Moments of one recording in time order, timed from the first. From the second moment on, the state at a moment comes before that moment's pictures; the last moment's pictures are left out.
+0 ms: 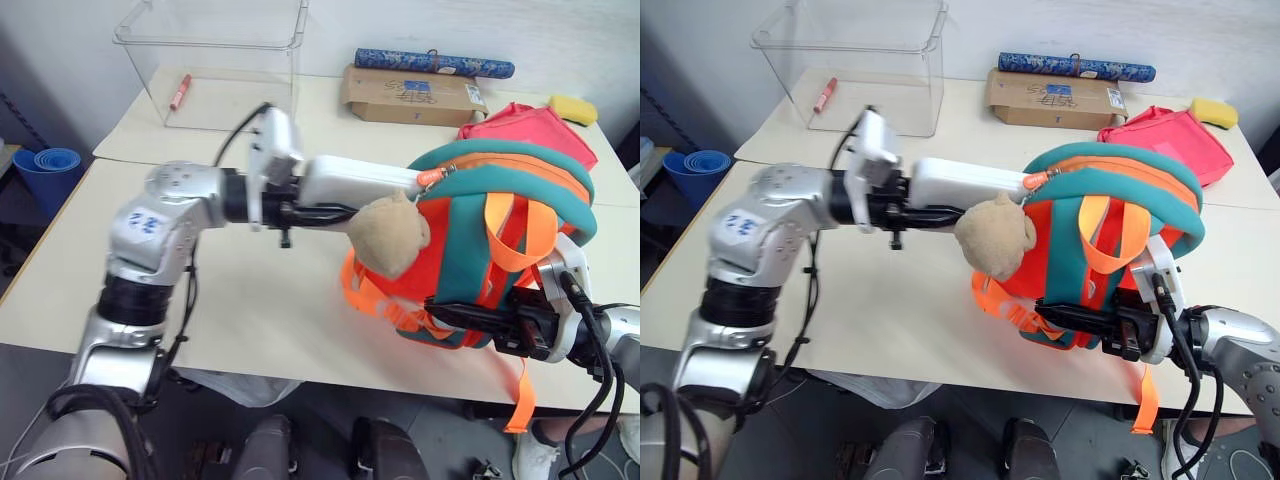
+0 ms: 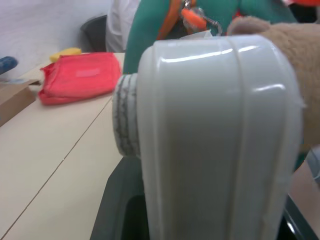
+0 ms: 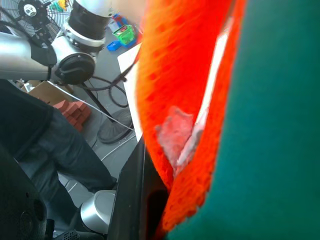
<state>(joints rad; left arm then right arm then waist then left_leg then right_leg) -0.93 0.45 -0.21 -0.05 -0.45 0.59 -1.02 -0.02 -0.89 -0.36 -0.50 1.17 0.83 0.95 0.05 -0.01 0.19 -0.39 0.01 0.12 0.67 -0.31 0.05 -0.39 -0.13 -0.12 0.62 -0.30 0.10</state>
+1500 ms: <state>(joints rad) -0.65 0.37 -0.11 -0.30 -0.55 0.56 -1.03 -0.03 -0.74 -0.32 -0.43 0.94 0.67 0.93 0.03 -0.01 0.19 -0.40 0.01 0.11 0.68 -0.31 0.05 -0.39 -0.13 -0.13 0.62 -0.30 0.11</state>
